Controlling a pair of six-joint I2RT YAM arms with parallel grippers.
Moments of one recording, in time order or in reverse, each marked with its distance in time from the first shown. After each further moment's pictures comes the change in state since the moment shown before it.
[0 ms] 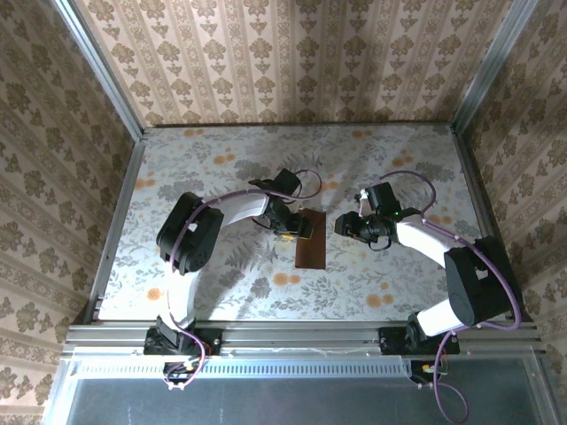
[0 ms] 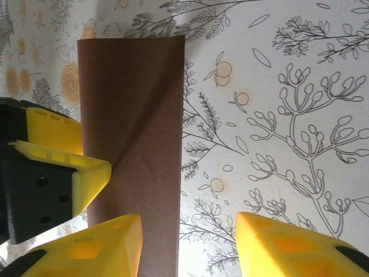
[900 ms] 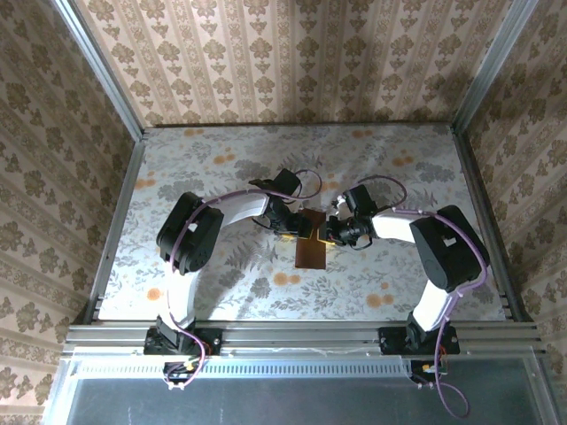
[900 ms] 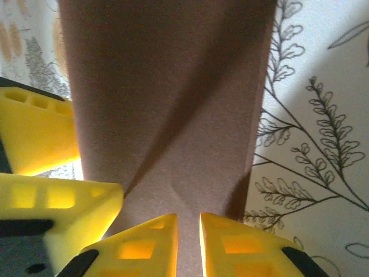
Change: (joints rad) left arm 0.000 0.000 0.000 0.000 -0.004 0.000; right arm 0.099 0.283 0.073 0.147 -0.135 0.065
